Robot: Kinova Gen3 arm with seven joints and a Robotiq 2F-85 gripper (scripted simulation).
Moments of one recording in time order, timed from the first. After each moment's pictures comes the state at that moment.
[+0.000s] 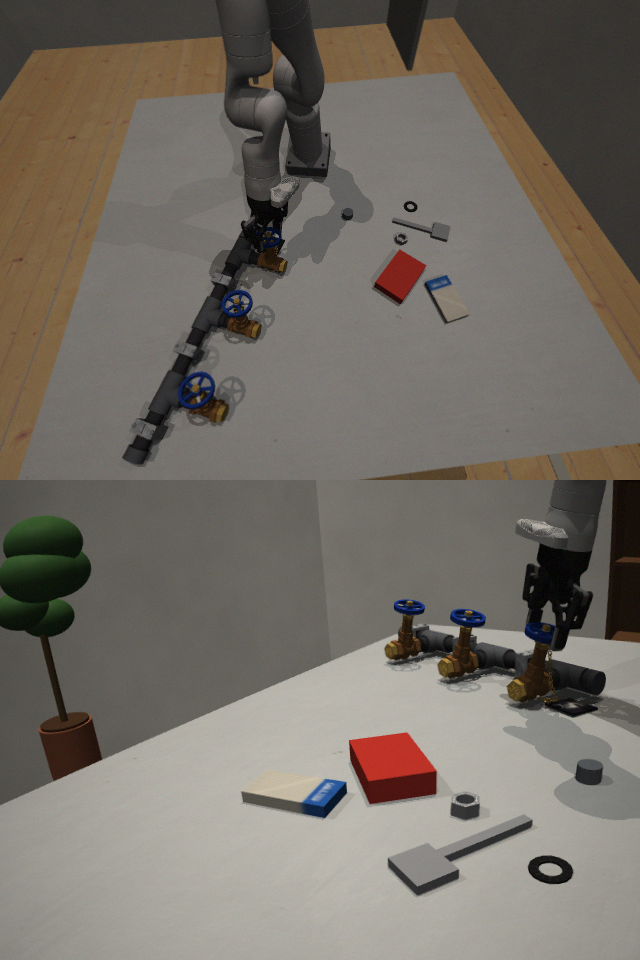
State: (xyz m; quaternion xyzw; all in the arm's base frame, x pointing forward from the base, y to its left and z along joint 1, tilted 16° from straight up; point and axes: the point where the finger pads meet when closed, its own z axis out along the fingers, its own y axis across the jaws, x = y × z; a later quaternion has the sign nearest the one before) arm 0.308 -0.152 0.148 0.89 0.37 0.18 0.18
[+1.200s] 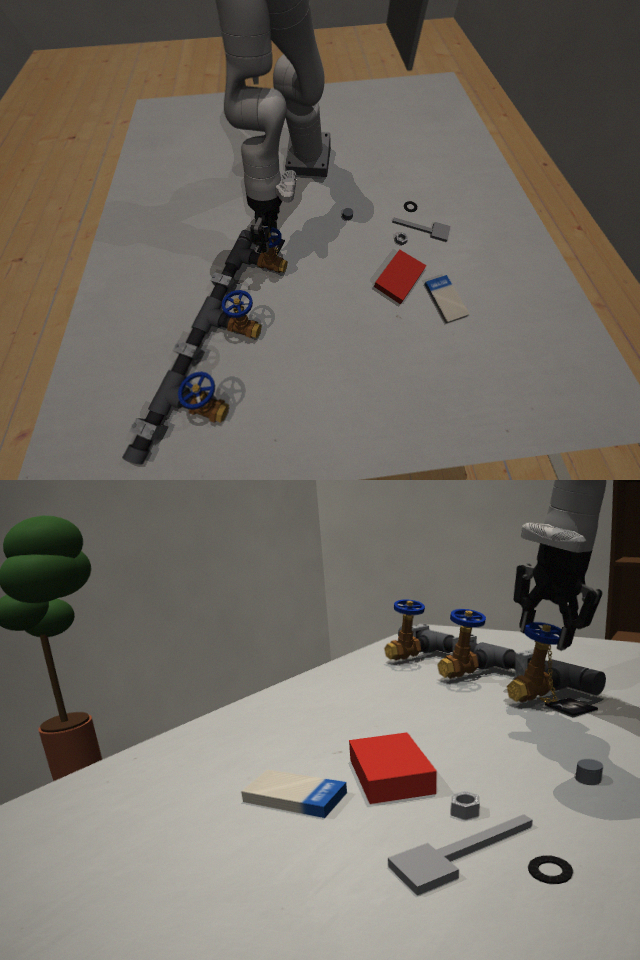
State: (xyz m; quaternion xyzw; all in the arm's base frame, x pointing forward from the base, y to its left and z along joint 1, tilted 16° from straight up) arm 0.308 -0.152 0.148 0.81 0.53 0.14 0.21
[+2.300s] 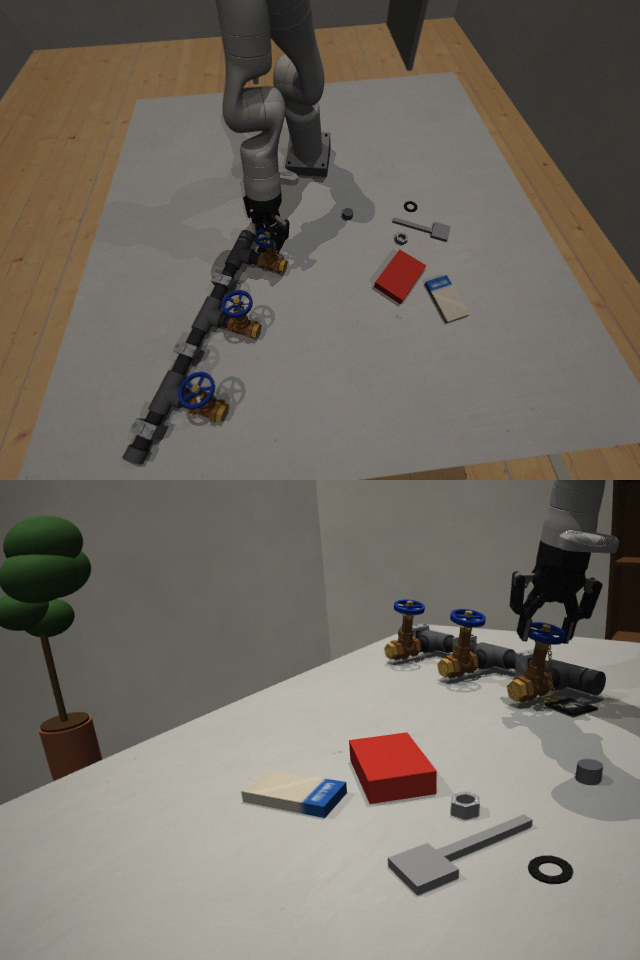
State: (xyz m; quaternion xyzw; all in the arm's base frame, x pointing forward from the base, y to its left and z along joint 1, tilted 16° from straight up) arm 0.308 -0.152 0.148 0.47 0.85 0.03 0.25
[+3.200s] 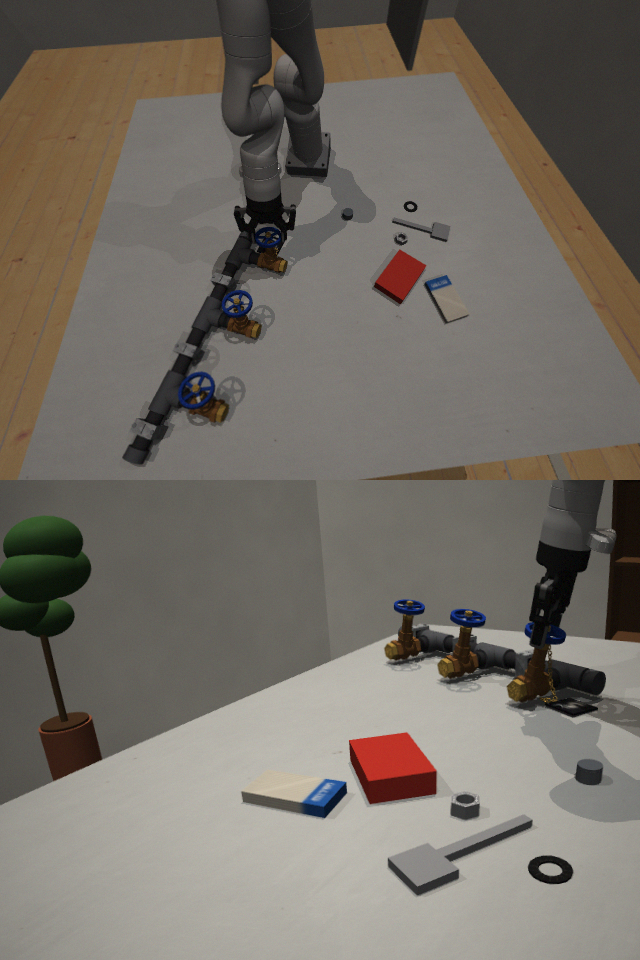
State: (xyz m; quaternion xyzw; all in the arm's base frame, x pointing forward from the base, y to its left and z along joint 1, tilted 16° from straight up) arm 0.308 -0.152 0.148 0.07 0.97 -0.08 0.23
